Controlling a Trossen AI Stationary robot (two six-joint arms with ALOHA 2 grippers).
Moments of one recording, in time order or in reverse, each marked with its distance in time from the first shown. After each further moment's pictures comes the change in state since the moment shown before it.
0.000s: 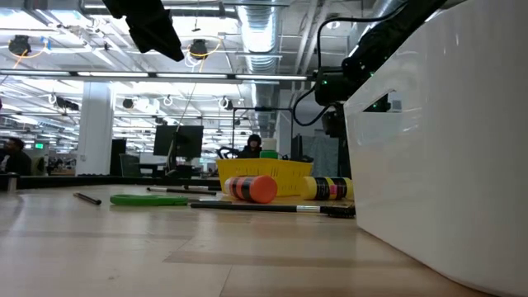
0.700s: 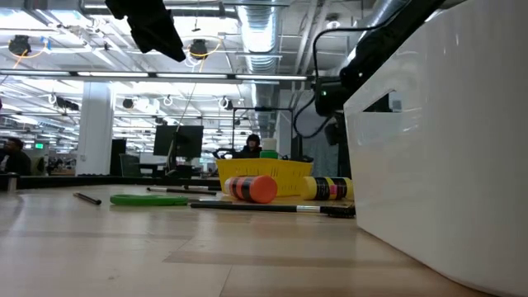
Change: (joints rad) left arm 0.006 0.000 0.000 0.006 -0.003 0.005; right arm 0.009 0.062 -0.002 -0.038 -0.008 0.073
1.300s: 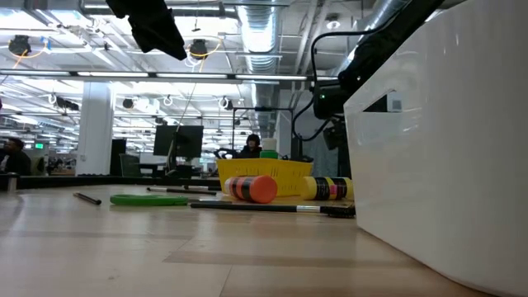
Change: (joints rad) left arm 0.000 0.000 0.000 0.010 0.004 -0.002; right arm -0.004 0.015 0.001 0.026 -0.003 0.059
